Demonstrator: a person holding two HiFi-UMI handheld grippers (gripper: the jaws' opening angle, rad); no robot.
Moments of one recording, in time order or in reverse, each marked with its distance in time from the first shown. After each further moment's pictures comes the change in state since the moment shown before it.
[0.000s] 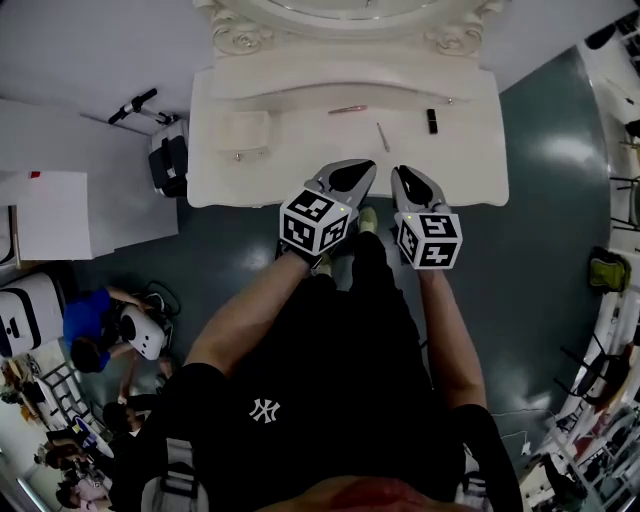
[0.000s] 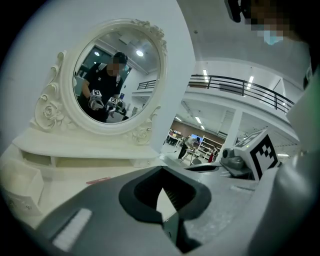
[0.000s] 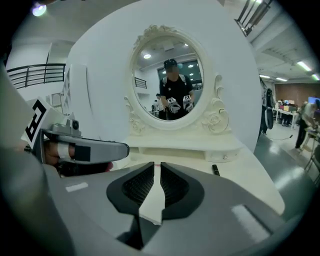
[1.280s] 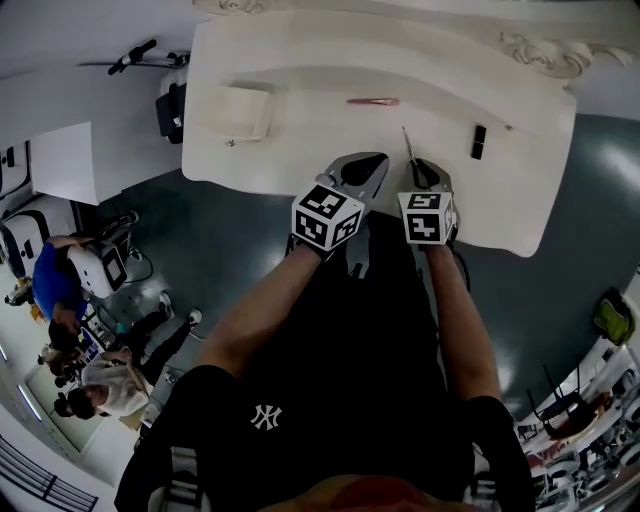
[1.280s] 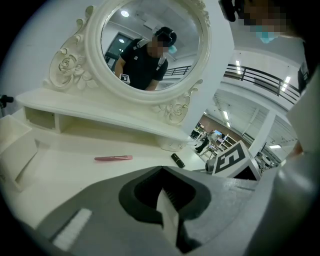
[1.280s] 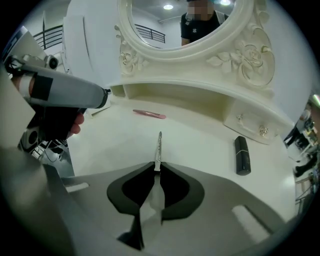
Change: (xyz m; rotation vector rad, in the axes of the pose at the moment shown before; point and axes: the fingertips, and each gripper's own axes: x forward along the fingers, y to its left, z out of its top) left arm 0.100 0.114 -0.074 -0.208 0.136 0.231; right arm 0.169 -0.083 -0.125 -0.226 0.489 0.090
